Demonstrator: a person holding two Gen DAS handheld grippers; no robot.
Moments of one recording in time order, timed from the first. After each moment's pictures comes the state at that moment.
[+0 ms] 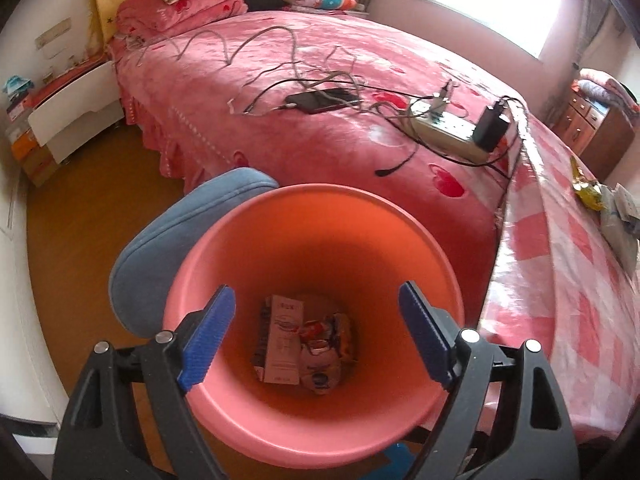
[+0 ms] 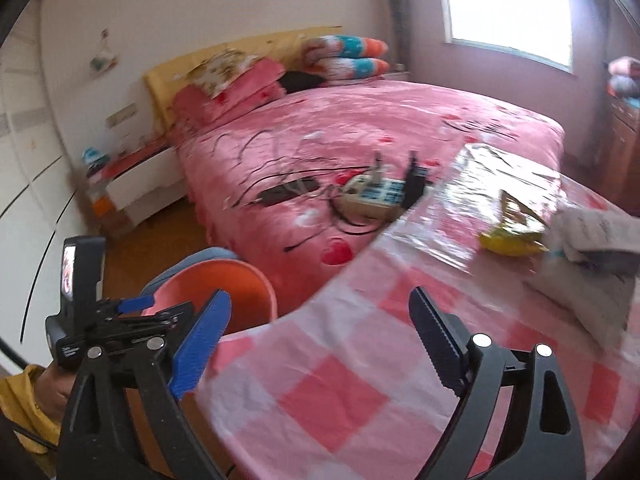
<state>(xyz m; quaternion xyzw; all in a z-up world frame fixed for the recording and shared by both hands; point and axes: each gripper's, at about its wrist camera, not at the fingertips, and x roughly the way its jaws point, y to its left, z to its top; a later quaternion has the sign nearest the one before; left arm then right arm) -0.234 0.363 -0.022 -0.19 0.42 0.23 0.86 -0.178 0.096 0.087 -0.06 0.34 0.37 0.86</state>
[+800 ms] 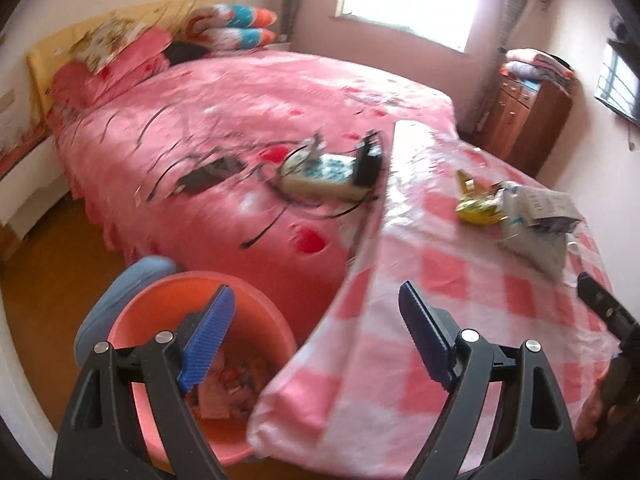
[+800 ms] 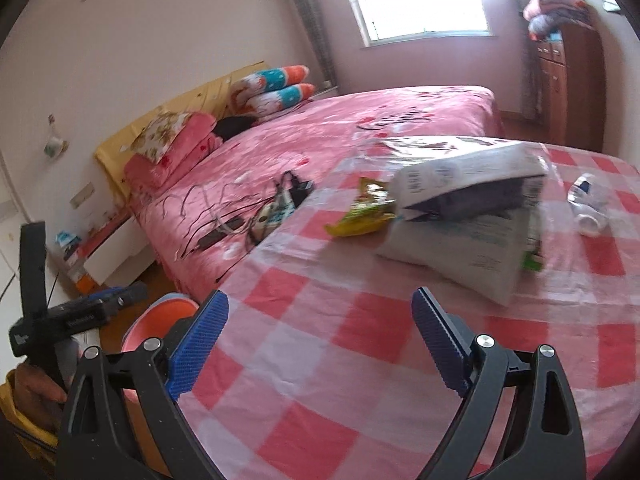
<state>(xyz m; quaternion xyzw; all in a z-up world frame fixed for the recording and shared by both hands) -0.167 0.257 0.067 -0.12 0.38 0.13 0.91 -0.143 -0.053 0.086 0.06 0.33 0.29 0.89</state>
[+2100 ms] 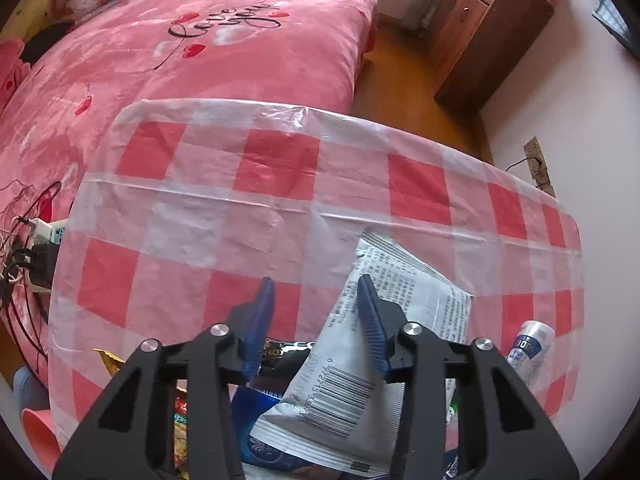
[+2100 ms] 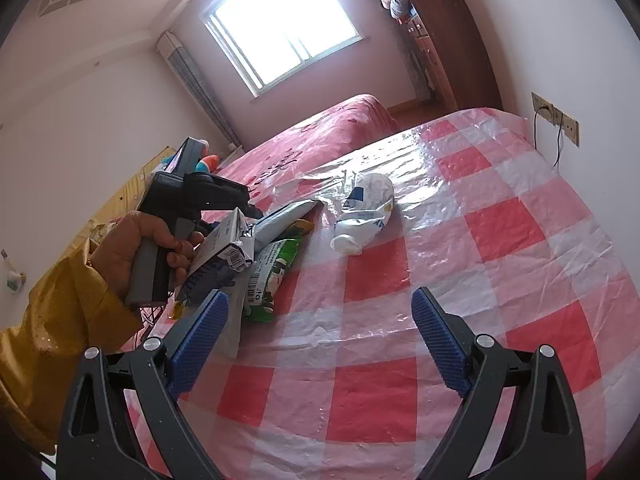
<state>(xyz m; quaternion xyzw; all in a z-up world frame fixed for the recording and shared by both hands) 0.213 0.029 0.033 -0.09 0.55 0.01 0.83 -0.099 -0.267 0.070 0.21 0.31 0.16 0.91</state>
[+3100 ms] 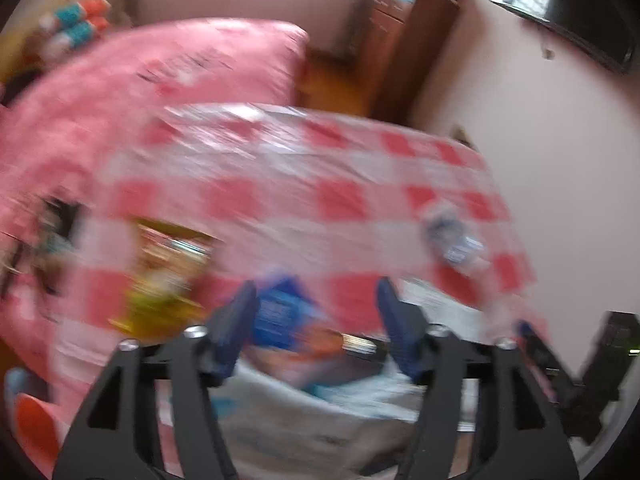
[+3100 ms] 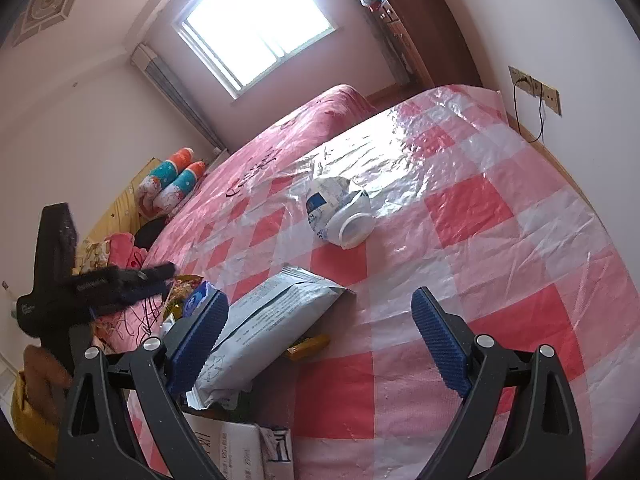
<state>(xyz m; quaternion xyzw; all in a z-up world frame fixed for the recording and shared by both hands) 0.051 0.035 0.080 -0.05 0.46 -0.07 0.88 -0.096 -0.293 0.058 0.25 0.34 0.14 0.90</state>
